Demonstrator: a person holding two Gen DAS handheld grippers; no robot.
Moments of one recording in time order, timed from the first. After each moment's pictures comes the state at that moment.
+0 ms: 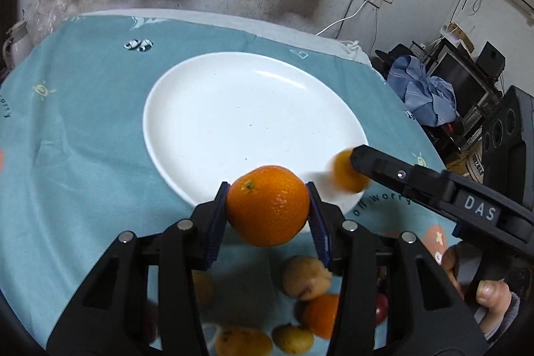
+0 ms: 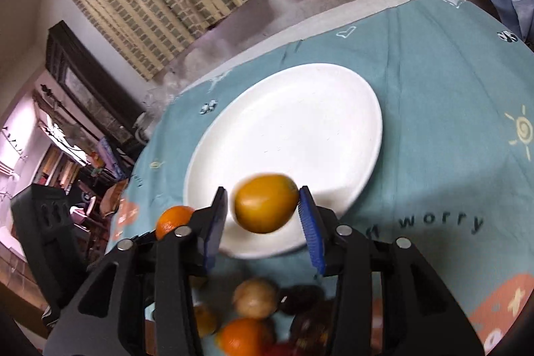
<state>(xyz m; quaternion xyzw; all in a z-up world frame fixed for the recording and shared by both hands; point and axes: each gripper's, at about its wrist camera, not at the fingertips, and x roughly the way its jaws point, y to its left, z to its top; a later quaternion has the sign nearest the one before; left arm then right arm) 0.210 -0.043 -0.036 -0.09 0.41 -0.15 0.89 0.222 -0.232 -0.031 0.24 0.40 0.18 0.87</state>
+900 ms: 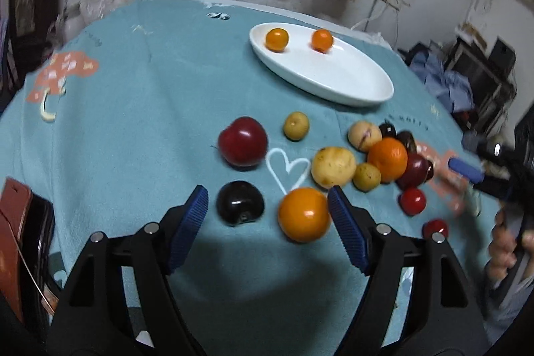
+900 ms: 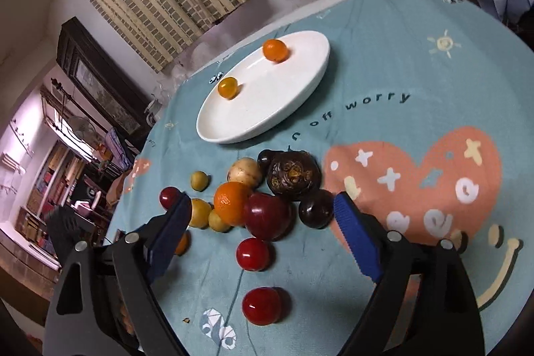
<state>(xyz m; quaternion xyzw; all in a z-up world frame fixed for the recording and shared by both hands) 0.049 0.026 -0.062 -0.05 0.39 -0.08 0.91 0.091 -0.267 -0.043 0.26 0.39 0.19 0.86</state>
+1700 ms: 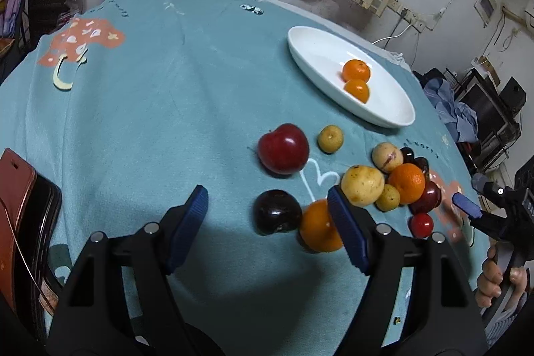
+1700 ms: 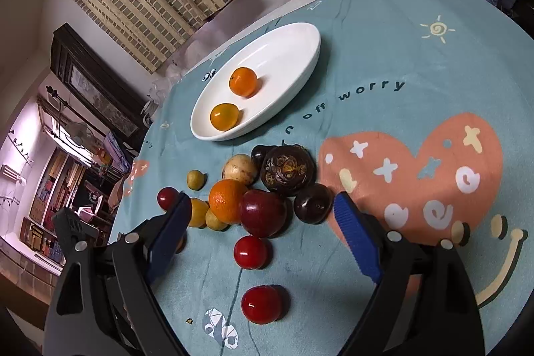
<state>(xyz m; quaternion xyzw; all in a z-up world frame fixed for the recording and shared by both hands) 0.058 0.068 -0.066 -0.15 0.41 -0.05 0.90 0.089 -0.266 -0.047 0.26 0.40 0.18 0.86</state>
